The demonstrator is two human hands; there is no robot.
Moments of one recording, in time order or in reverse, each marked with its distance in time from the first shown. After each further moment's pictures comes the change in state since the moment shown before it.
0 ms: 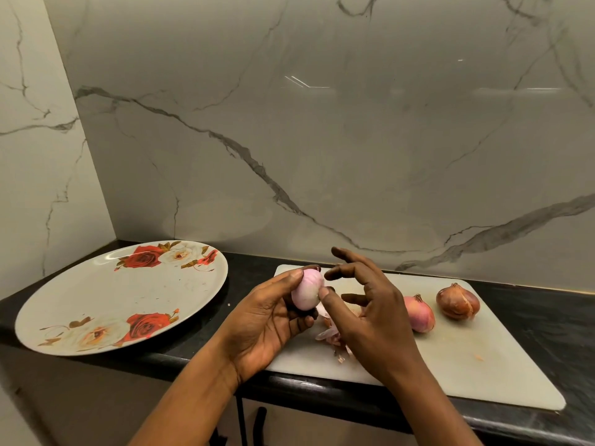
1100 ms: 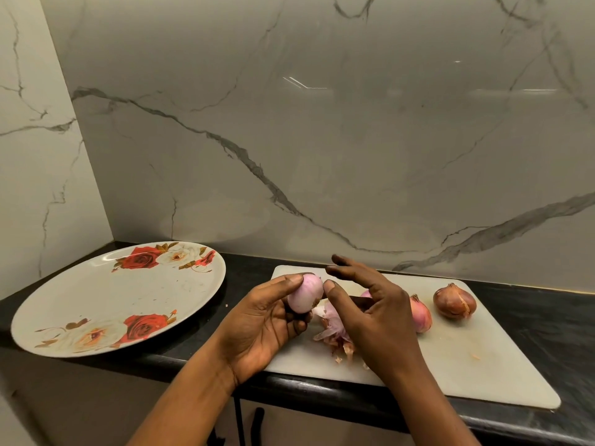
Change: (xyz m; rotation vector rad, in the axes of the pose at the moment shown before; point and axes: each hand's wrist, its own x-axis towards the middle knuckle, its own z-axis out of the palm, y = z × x) left_hand -0.002 0.000 -0.004 0.051 0.001 -0.027; right_hand -0.001 0.000 -0.004 0.096 0.081 0.061
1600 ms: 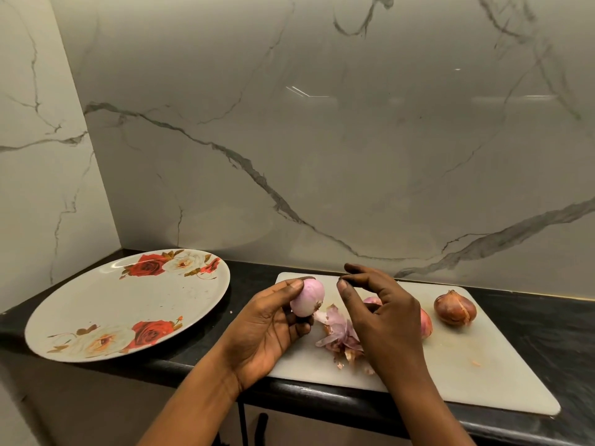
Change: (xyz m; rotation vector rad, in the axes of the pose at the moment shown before) left_hand 0.000 -0.002 0.002 -0.005 0.037 0.064; right_hand 0.003 0.006 -0.003 -0.069 0.125 -0.005
